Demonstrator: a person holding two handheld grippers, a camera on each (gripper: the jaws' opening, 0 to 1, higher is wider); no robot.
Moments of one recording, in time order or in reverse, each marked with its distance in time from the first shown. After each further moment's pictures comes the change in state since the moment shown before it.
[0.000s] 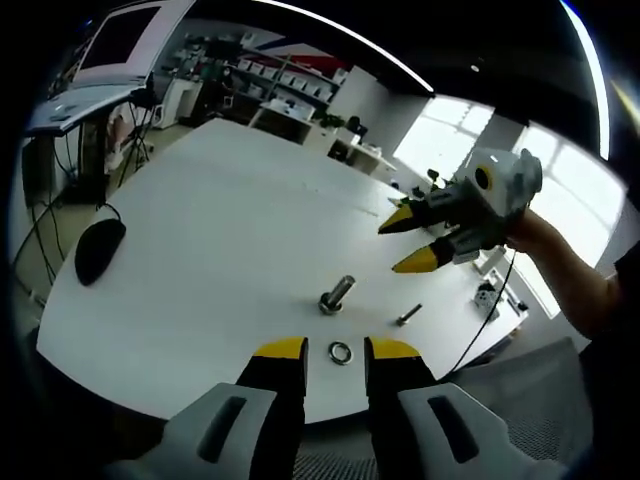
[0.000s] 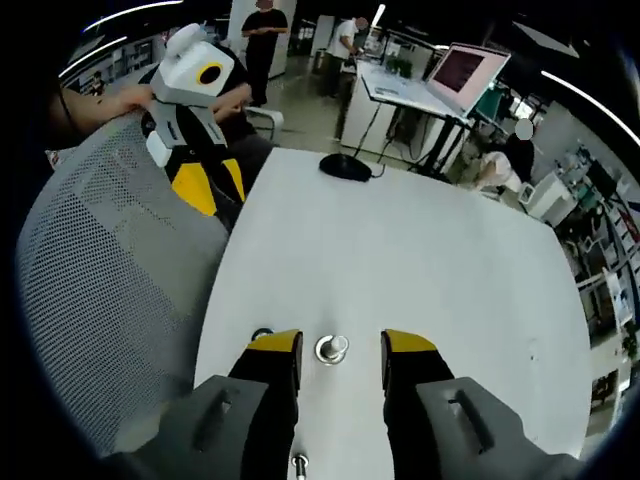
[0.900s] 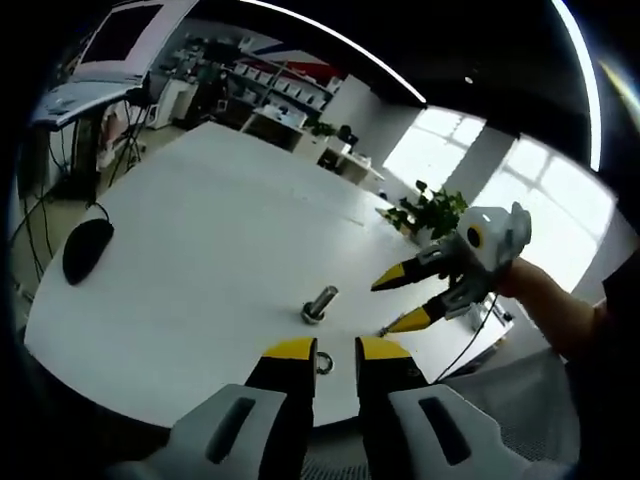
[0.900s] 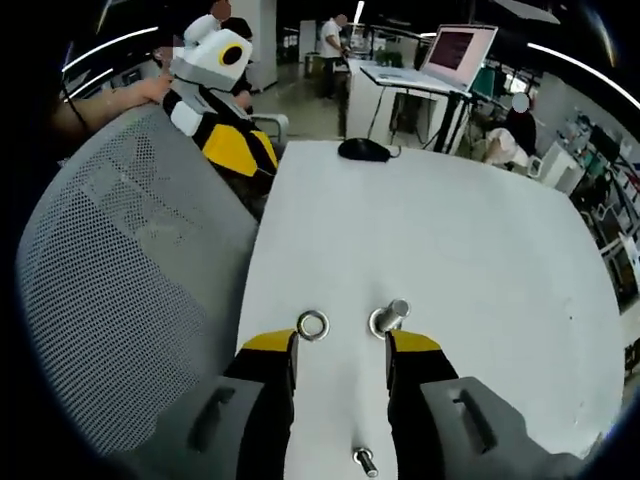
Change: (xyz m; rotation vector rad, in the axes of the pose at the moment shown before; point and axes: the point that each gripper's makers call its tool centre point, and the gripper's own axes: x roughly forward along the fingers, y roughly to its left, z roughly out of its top) left arm -0.001 -0.022 0.007 -0.062 -0.033 -0.122; right arm 0.019 0.051 -0.035 0.062 0.038 0.101
